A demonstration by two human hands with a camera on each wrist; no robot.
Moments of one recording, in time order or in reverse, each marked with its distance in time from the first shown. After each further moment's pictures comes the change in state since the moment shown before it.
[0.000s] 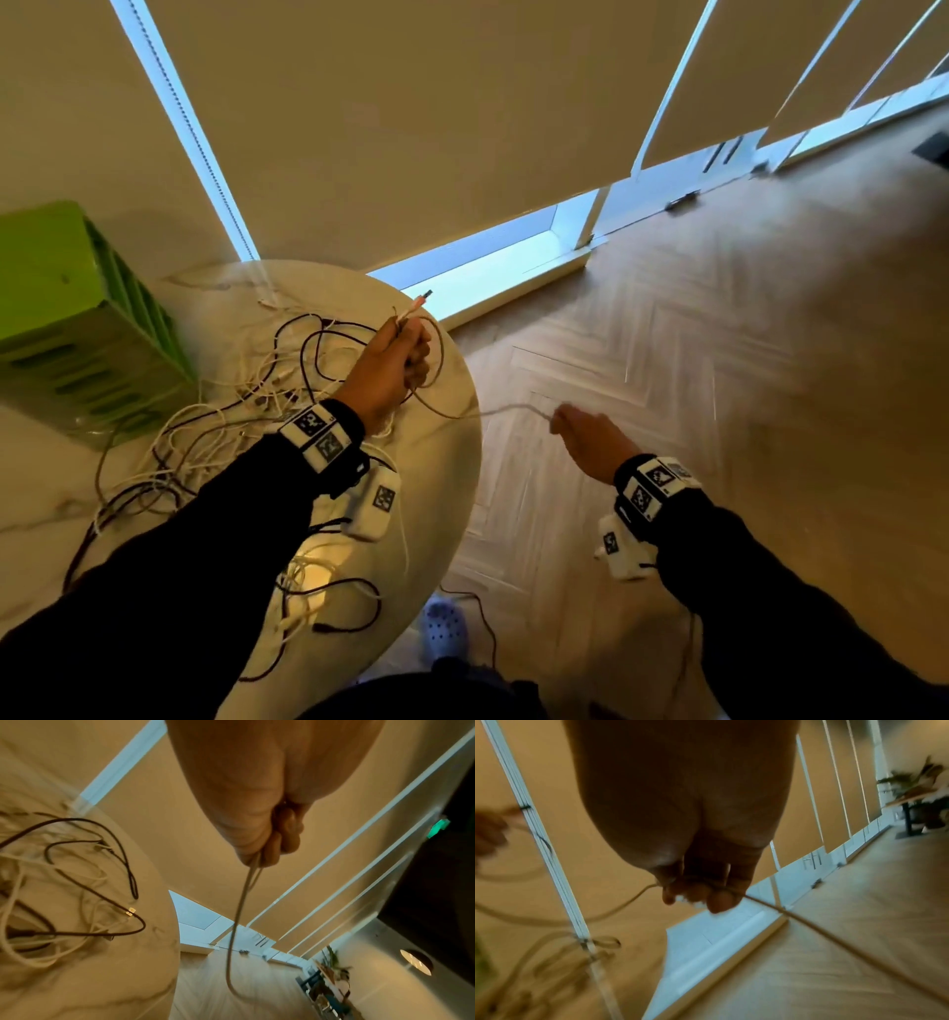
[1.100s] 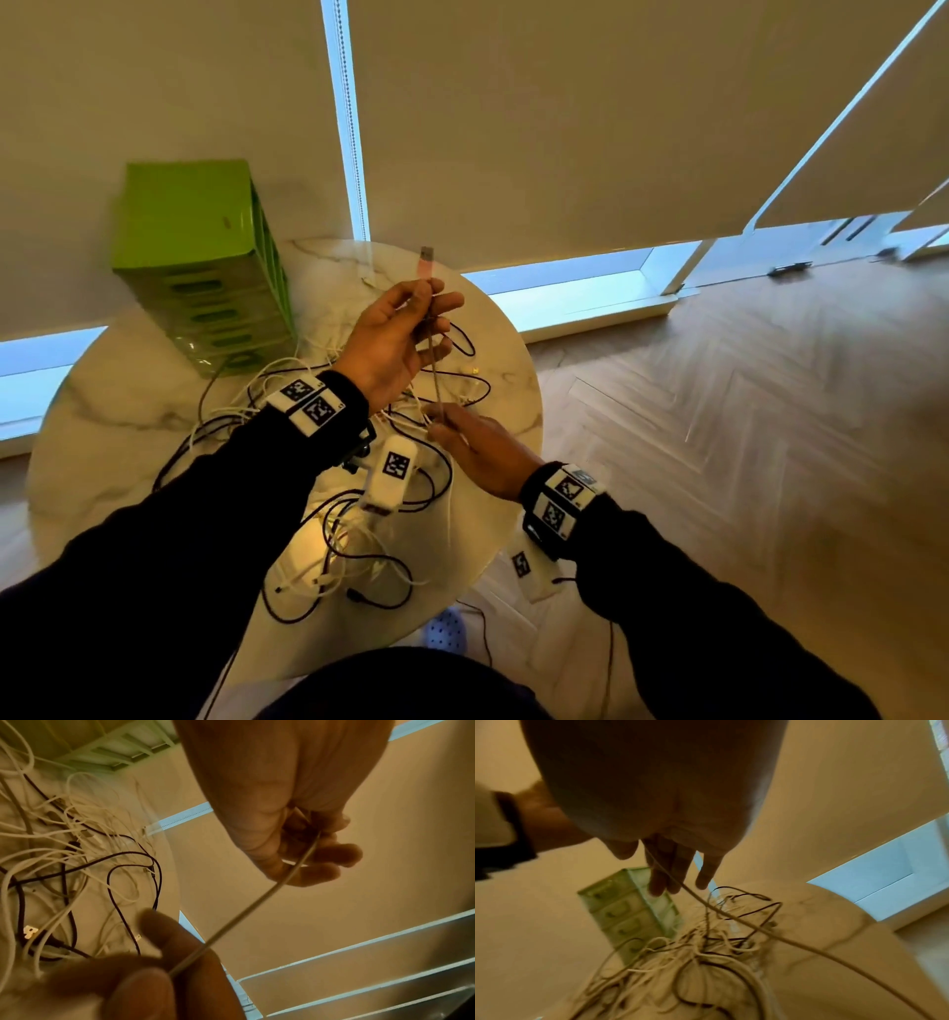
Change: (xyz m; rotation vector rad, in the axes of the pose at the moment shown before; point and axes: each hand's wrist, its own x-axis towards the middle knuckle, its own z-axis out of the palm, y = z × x) left_hand -0.045 0.053 -0.067 -0.367 0.196 0.098; right_hand 0.008 -0.191 0.061 0.295 -0.267 -0.679
